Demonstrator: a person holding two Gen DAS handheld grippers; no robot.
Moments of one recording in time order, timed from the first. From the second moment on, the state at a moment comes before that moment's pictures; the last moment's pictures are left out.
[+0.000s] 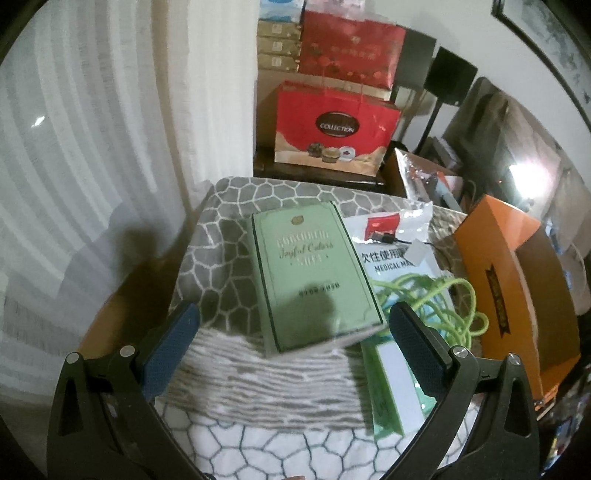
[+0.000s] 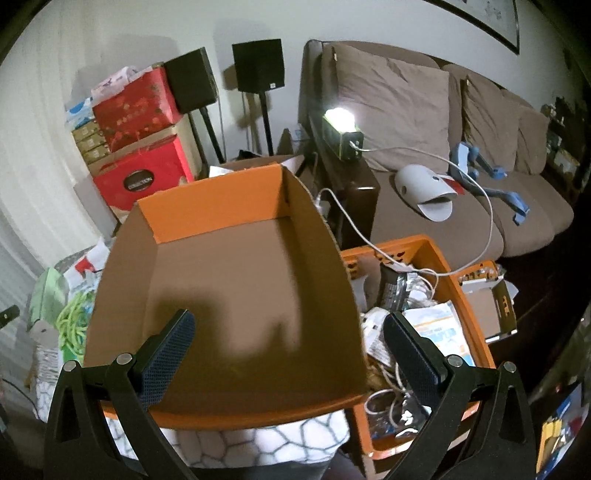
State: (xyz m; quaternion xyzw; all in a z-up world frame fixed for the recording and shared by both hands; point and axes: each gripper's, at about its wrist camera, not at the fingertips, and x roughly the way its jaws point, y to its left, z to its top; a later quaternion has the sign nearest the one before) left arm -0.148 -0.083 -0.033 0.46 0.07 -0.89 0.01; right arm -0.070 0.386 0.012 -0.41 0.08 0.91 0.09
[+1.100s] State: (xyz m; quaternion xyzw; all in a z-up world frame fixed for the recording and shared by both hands) left arm -0.229 -0.064 -0.081 0.55 0.04 -0.83 0.00; right arm -0.119 0.435 -0.047 -0.52 0.07 0.85 0.06
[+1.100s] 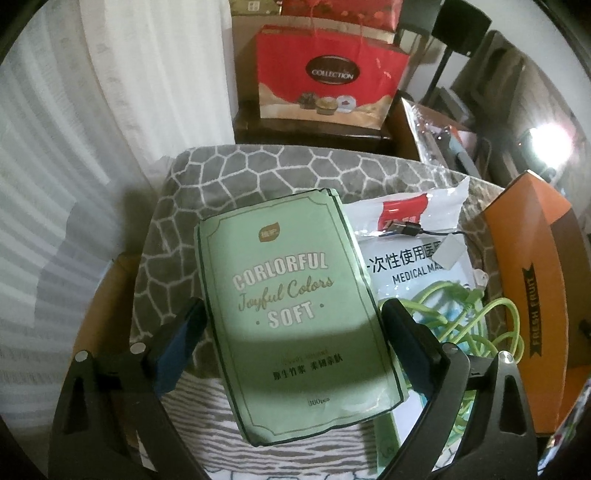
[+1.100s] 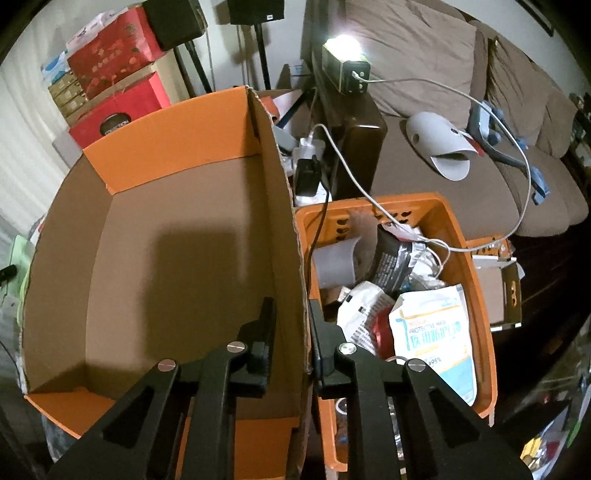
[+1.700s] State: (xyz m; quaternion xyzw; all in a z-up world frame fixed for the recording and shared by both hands) left arm -0.214 -0.081 -0.045 0.52 0.09 -0.85 -0.02; right arm -0.115 0.438 -0.044 -0.51 0.09 0.85 0.05
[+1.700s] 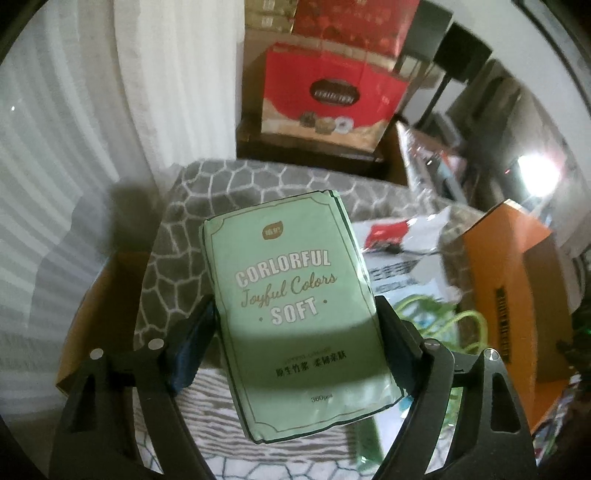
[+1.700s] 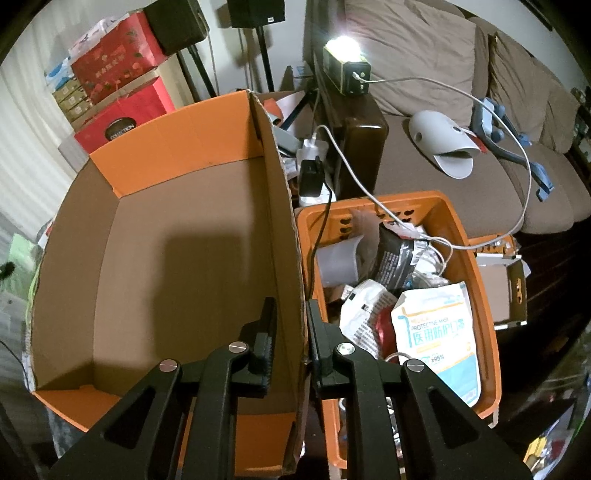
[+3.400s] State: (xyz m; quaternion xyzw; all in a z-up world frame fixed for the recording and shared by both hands) left arm -0.175 0.281 -0.028 0.57 0.03 -0.79 -0.25; right arm -0.103 0.442 -0.037 -0.51 0.11 0.85 0.03
